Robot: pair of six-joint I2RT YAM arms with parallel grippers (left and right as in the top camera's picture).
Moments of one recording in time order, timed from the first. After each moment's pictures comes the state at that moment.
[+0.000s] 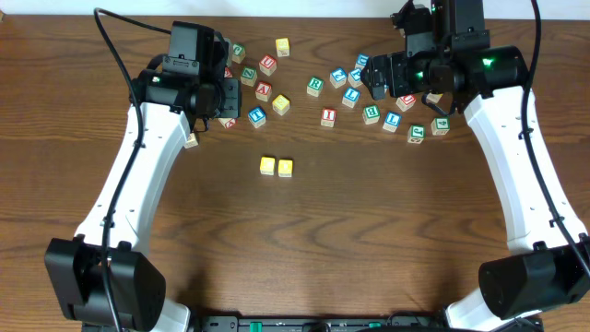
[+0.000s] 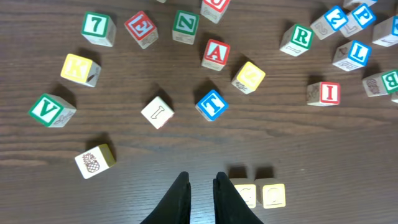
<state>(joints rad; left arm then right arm) -0.18 1.68 1.53 -0.87 0.09 -0.11 0.20 1.75 1.80 -0.97 -0.24 0.02</state>
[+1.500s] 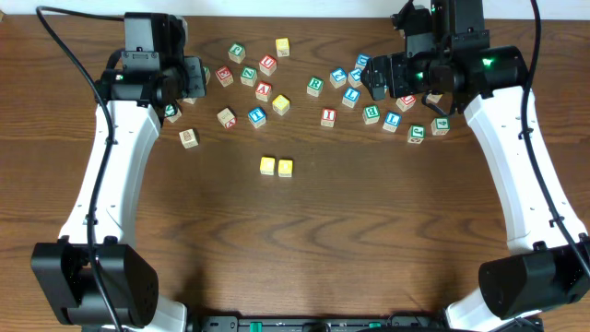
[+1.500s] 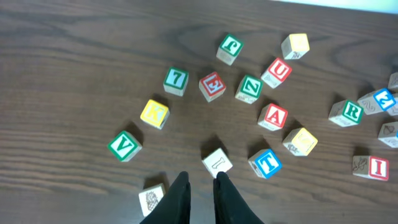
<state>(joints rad) -0.03 1.68 1.53 -0.71 0.04 -0.12 0.20 1.75 1.80 -0.98 -0.23 0.02</state>
